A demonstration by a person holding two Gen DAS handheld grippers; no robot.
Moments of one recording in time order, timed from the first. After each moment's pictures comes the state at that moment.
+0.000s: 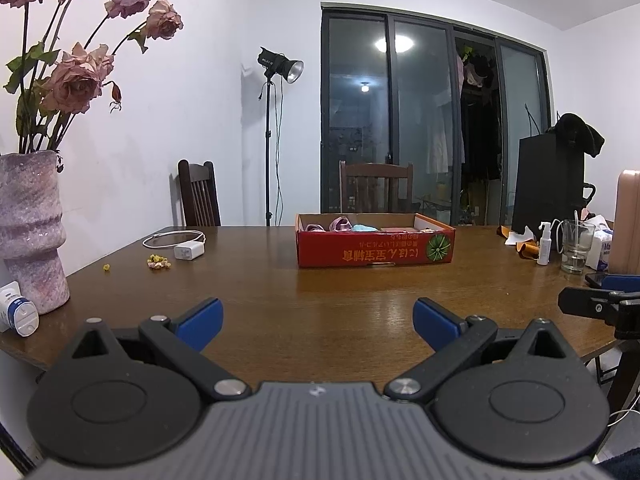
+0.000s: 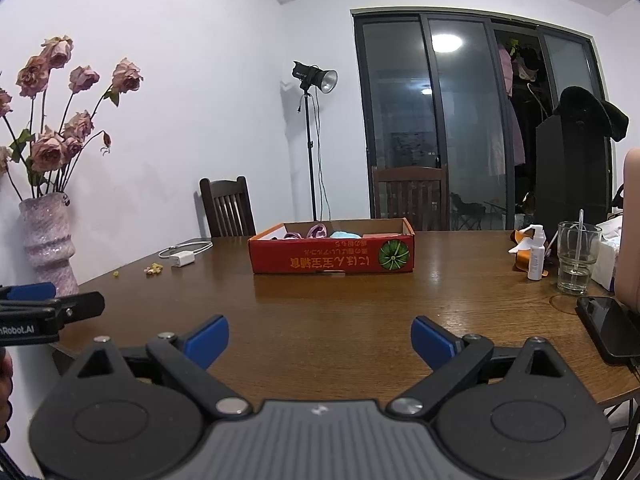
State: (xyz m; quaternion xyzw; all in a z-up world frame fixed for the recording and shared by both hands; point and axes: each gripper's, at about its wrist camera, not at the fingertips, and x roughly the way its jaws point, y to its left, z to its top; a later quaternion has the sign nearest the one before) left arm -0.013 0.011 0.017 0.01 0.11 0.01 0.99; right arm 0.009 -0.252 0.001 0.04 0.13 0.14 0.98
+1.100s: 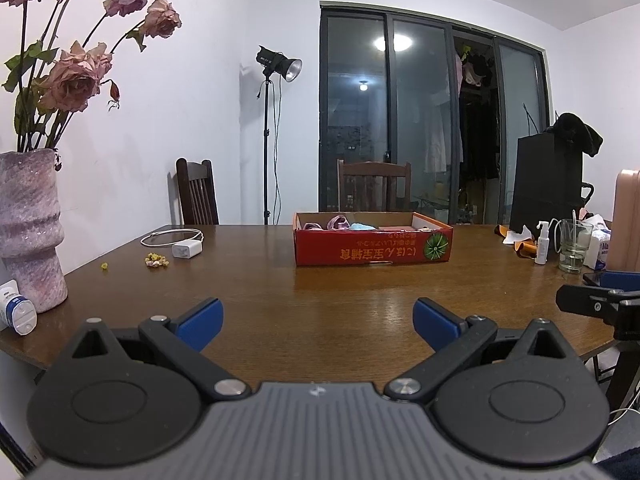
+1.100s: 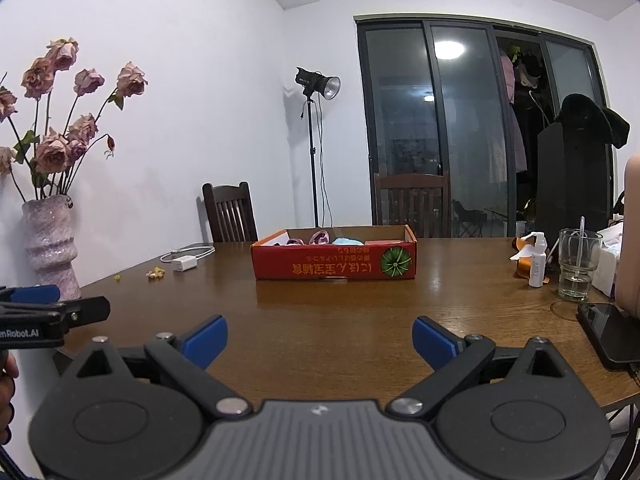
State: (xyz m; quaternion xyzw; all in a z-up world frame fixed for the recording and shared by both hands) left arm -0.011 0.014 0.017 0.00 0.11 0.01 0.99; right arm 0.006 -0.252 0.002 0.03 0.12 0.15 0.98
